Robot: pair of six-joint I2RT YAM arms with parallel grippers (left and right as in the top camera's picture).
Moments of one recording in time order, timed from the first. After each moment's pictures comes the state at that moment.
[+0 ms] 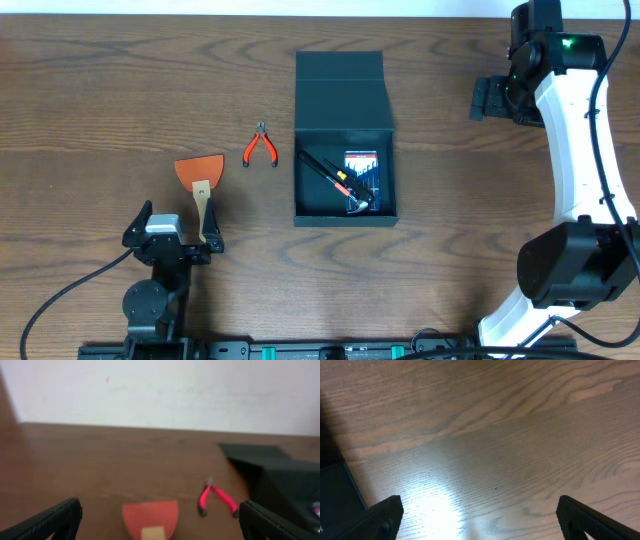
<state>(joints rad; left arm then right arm) -0.02 0.01 0.02 -0.07 0.00 -0.05 -0.03 1.87 1.86 -1.32 0.24 0.20</state>
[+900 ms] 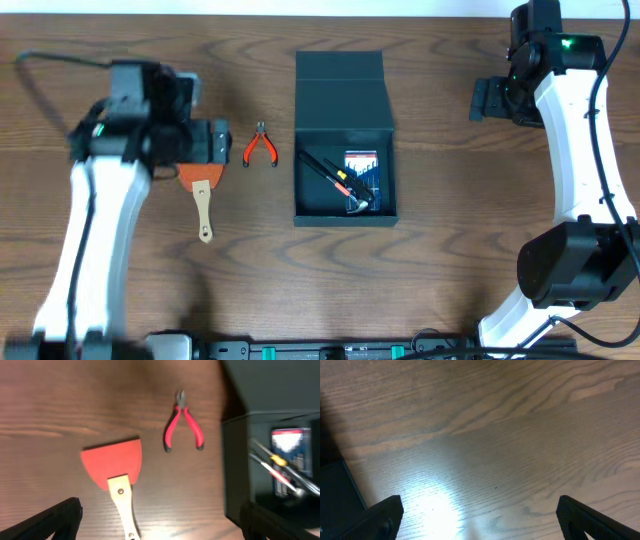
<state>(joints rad) -0.02 1.51 1.35 -0.99 0.19 -0.02 -0.03 1.87 1.86 -1.32 0.23 0.20</state>
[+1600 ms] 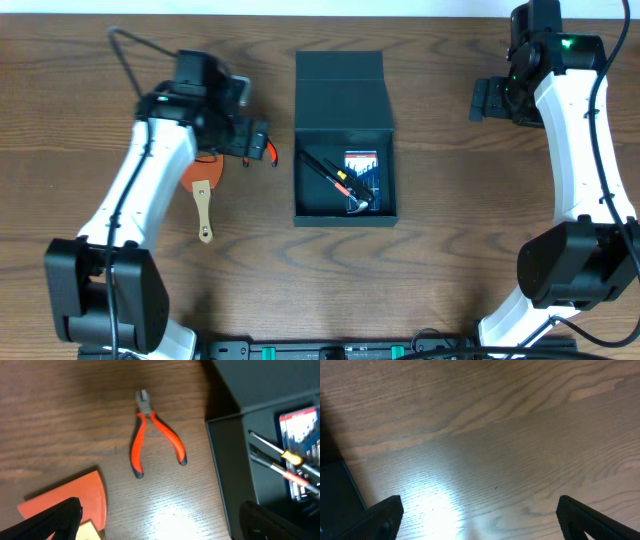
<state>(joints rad) -0.18 1.72 1.36 -0.84 0.17 0.07 -0.03 1.87 1.86 -1.32 0.23 0.20</state>
